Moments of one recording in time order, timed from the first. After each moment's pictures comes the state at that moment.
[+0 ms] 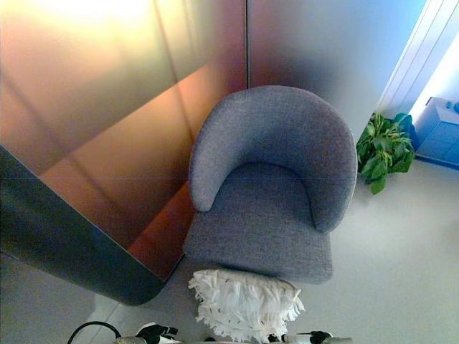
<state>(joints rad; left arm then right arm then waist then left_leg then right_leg) -0.07 0.26 -0.38 1.22 0.00 0.09 -0.12 -0.09 -0.26 0.19 1.28 0.14 0.26 0.16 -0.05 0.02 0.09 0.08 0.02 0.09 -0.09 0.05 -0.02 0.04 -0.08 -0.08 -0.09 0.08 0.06</state>
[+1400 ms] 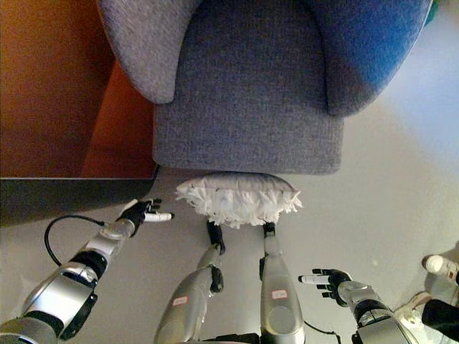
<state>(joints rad) -0.65 0.53 -0.40 1.14 -0.29 0.04 -0.04 -0.31 -0.47 0.24 1.21 0.21 0.18 0.23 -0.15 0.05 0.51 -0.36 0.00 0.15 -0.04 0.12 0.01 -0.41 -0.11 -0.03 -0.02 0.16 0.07</state>
